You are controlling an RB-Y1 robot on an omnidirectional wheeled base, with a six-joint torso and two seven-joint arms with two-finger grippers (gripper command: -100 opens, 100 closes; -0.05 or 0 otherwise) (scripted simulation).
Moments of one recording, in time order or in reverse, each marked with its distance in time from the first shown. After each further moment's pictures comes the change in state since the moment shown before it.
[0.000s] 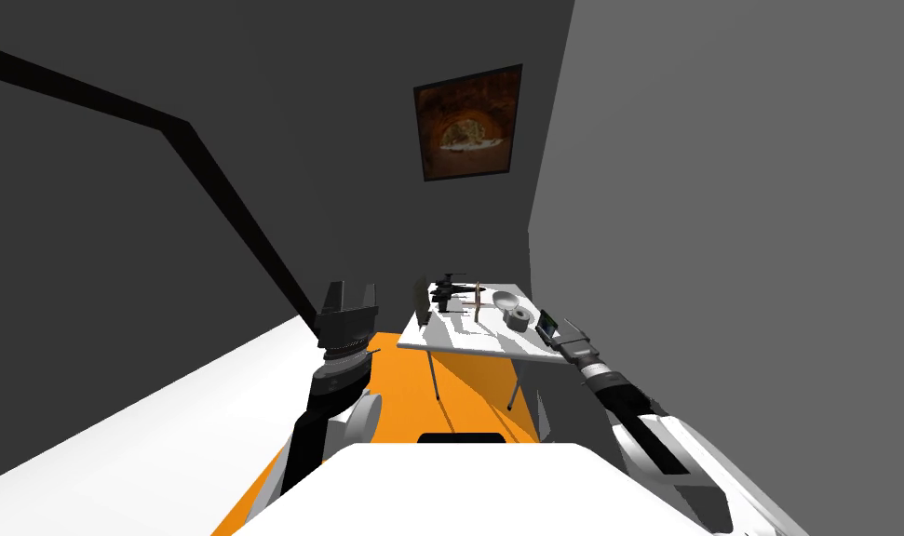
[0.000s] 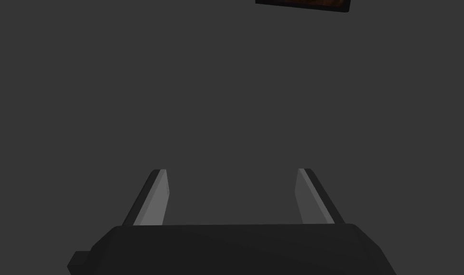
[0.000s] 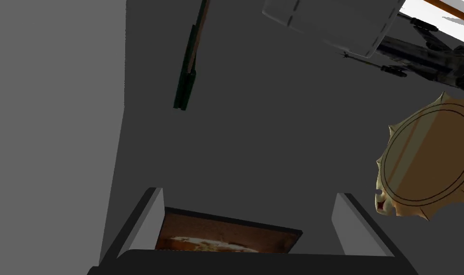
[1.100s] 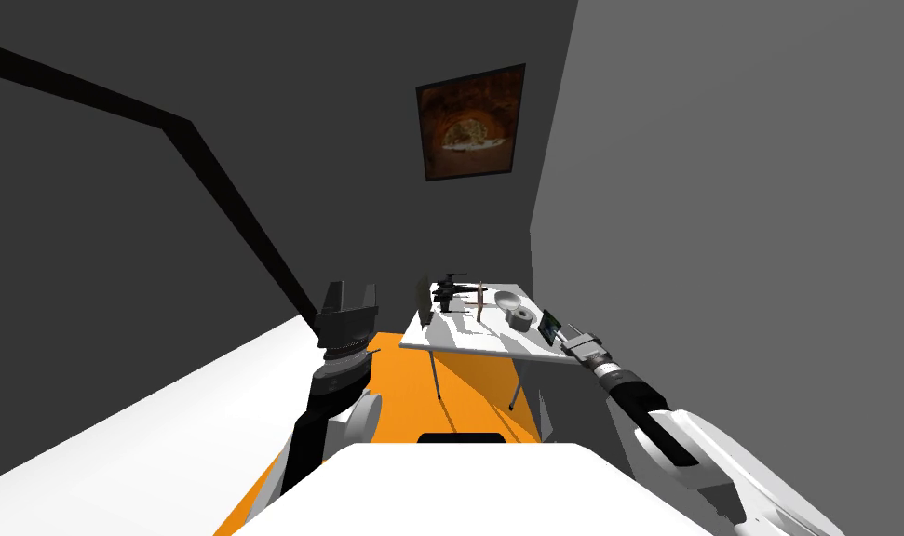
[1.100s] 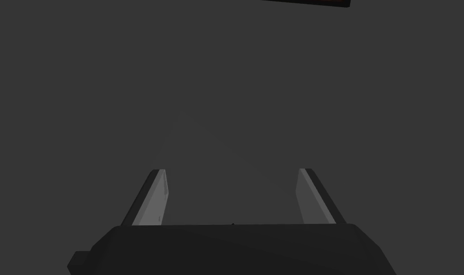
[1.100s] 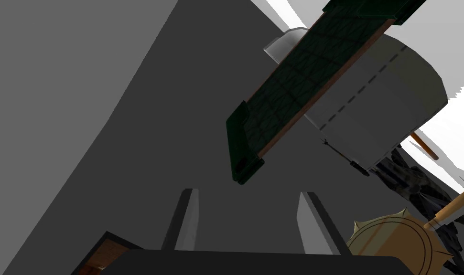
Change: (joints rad) left arm 0.000 0.000 0.000 0.000 0.000 0.000 0.000; right arm -0.034 -0.109 -0.034 0.124 0.132 0.060 0.137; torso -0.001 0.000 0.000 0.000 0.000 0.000
